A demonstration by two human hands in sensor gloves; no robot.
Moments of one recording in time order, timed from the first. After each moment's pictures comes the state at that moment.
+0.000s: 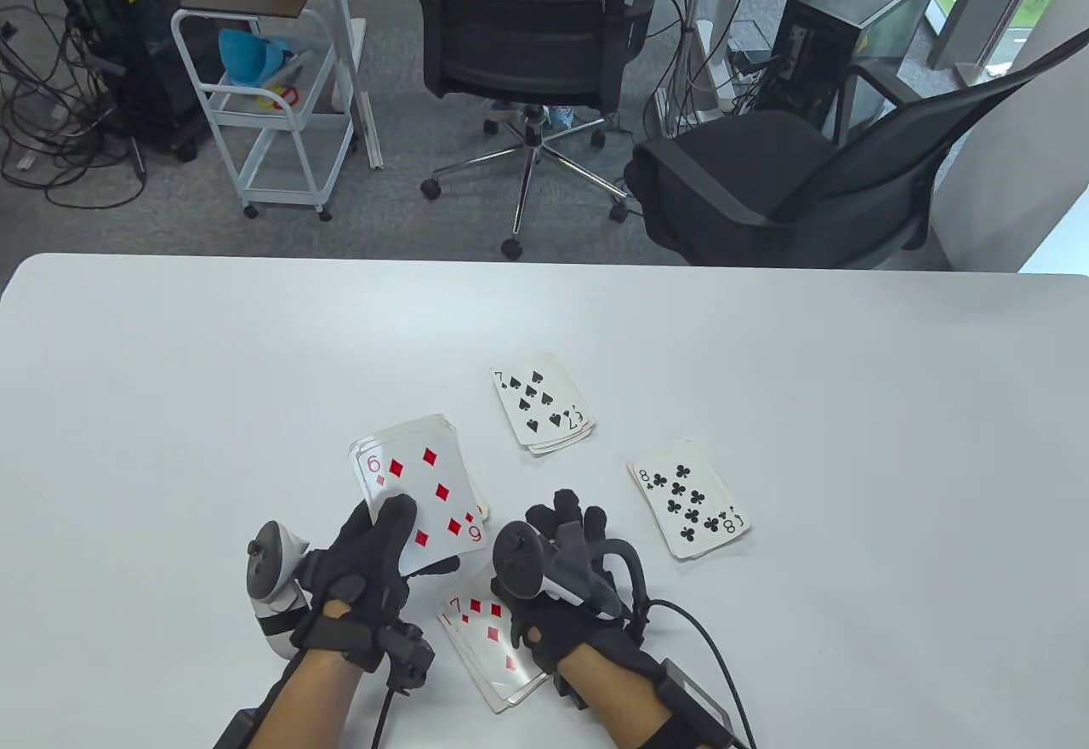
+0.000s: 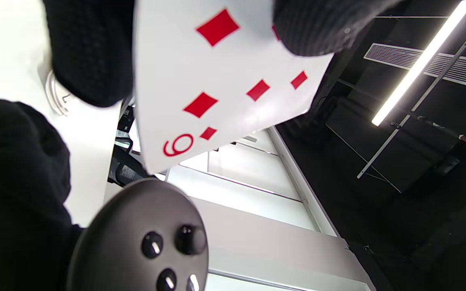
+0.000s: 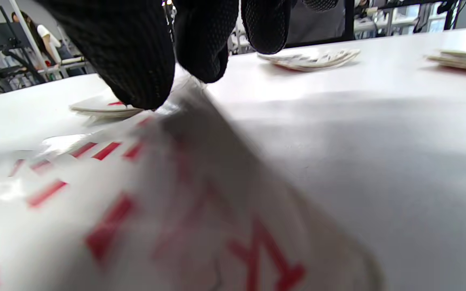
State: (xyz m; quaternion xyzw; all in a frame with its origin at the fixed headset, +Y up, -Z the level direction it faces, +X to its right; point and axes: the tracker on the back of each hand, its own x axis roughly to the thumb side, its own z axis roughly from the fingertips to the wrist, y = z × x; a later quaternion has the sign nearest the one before) left_hand -0.215 -0.734 -0.264 -0.05 -0.09 0.81 0.57; right_hand 0.005 -0.736 -0.278 0.14 0.08 0.99 0.07
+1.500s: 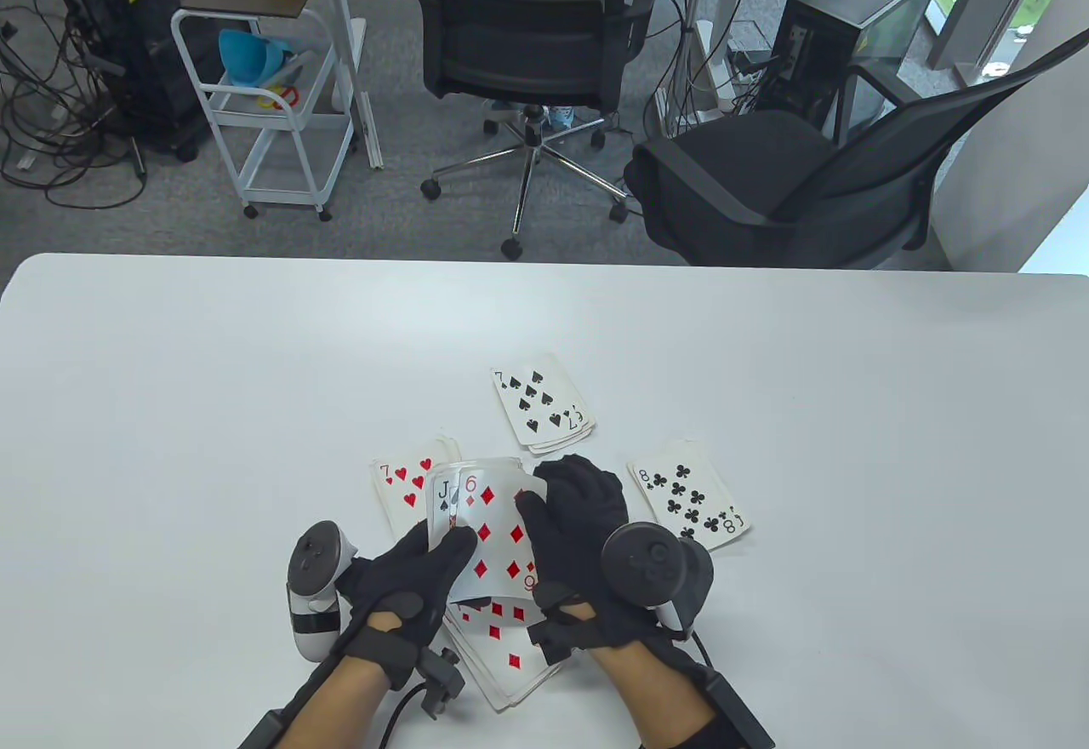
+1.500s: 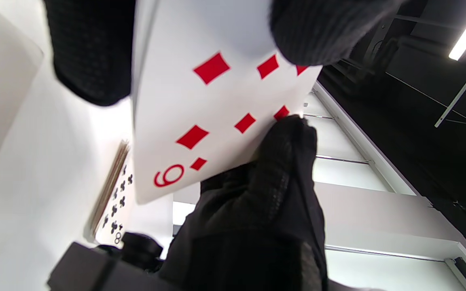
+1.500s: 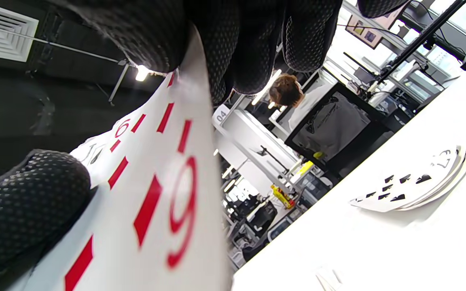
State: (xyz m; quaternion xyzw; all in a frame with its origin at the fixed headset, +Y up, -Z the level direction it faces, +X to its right) left_hand -0.188 -0.753 -0.262 -0.12 -0.09 0.74 0.66; right_hand 0.058 -0.688 -0.270 0.12 -0.15 0.87 0.45
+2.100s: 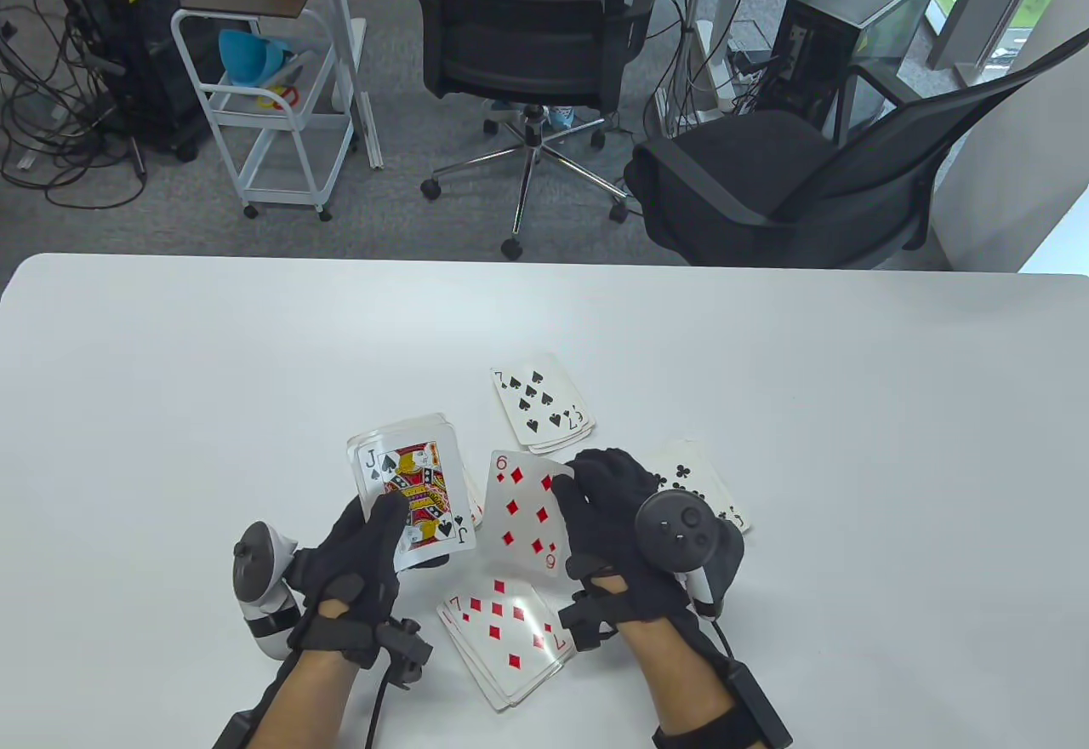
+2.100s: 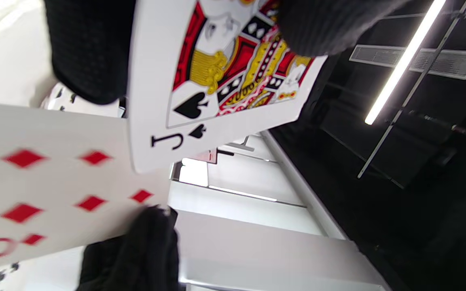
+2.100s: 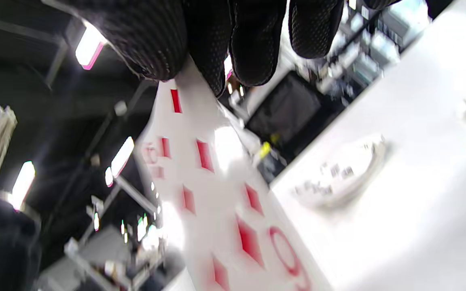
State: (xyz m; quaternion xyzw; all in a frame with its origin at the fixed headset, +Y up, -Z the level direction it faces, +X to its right) left_hand -0.228 -0.728 -0.263 0.00 -0.08 0.80 0.60; right_hand 0.085 -0.698 -0.293 0.07 -0.05 0.89 0.44
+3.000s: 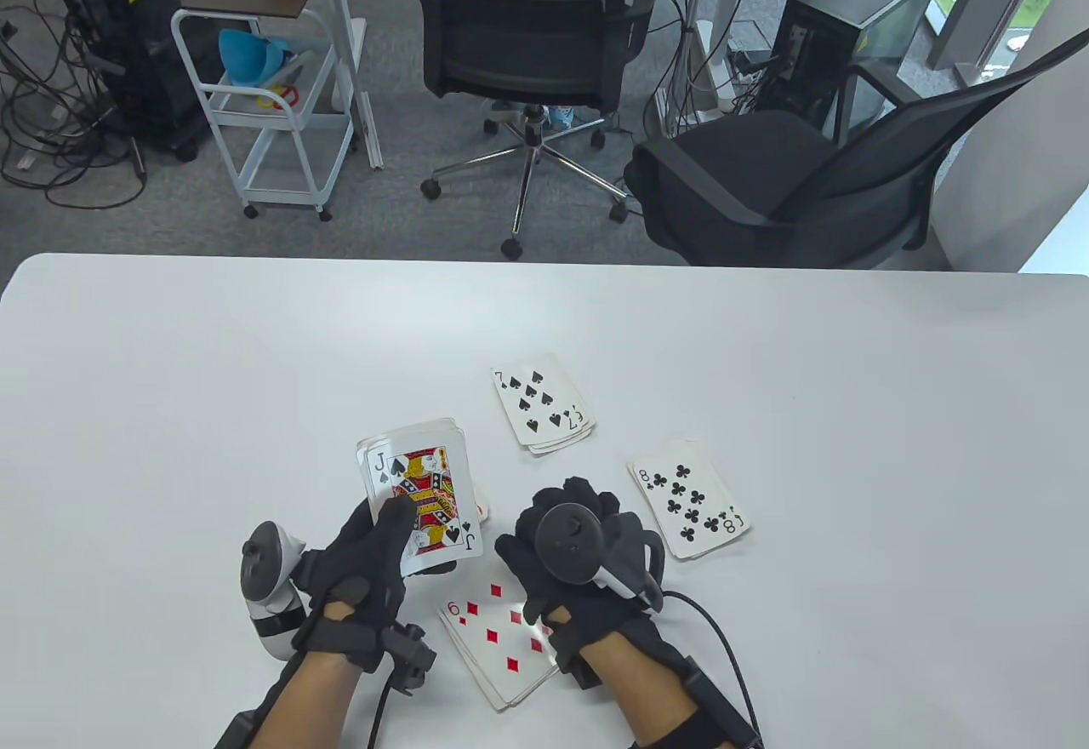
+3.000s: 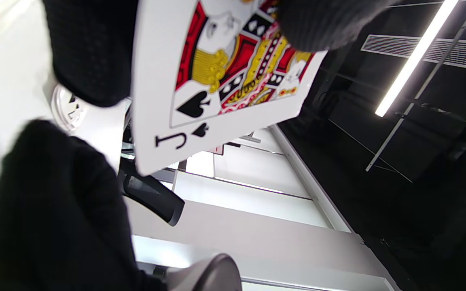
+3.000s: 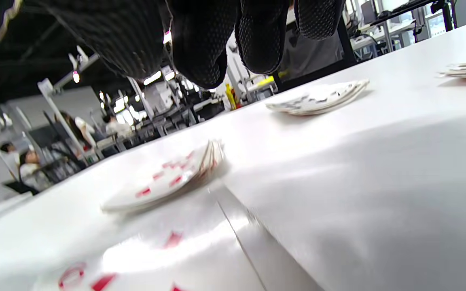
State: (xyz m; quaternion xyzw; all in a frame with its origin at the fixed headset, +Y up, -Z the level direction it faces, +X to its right) left_hand -0.217 -0.735 -0.263 -0.05 -0.09 0.80 0.60; right_hand 0.040 -0.714 -0.285 0.14 0.01 0.96 0.25
